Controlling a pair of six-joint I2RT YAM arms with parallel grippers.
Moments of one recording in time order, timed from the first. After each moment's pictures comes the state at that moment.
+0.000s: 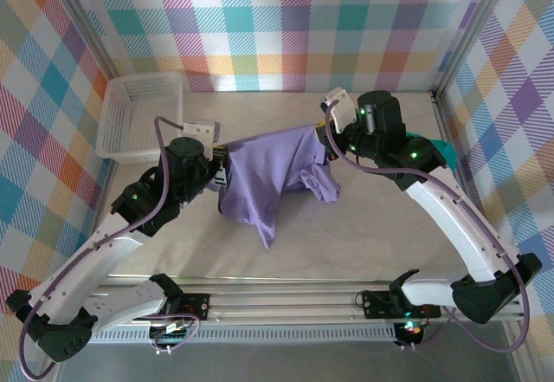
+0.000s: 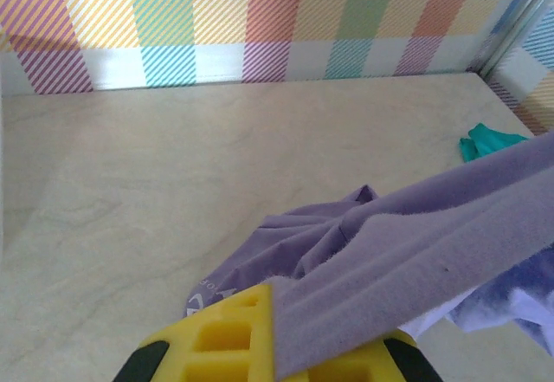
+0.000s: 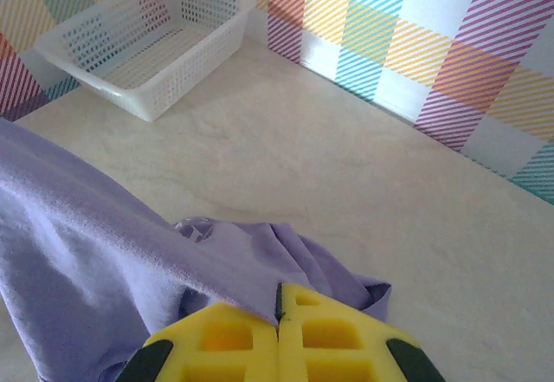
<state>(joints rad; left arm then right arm) -0.68 1.00 1.18 -0.63 -0.31 -0.31 0.57 1.26 1.47 -0.69 -0.11 -0.09</state>
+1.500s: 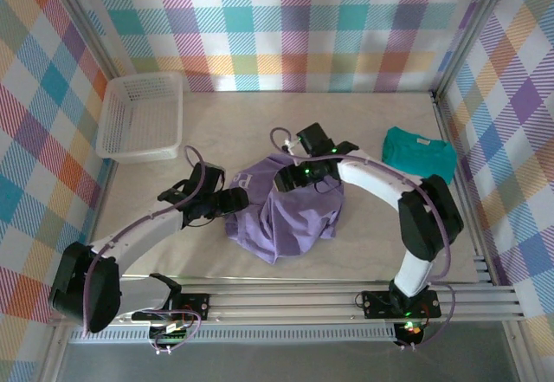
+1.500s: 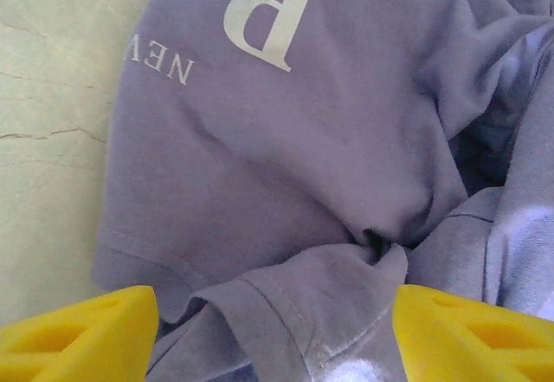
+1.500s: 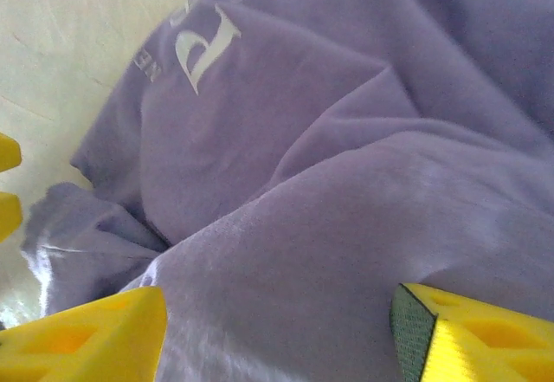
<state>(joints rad) -0.46 1.24 0.71 -0.44 0.16 -0.68 0.64 1.76 1.29 -0.56 -0.32 0.18</state>
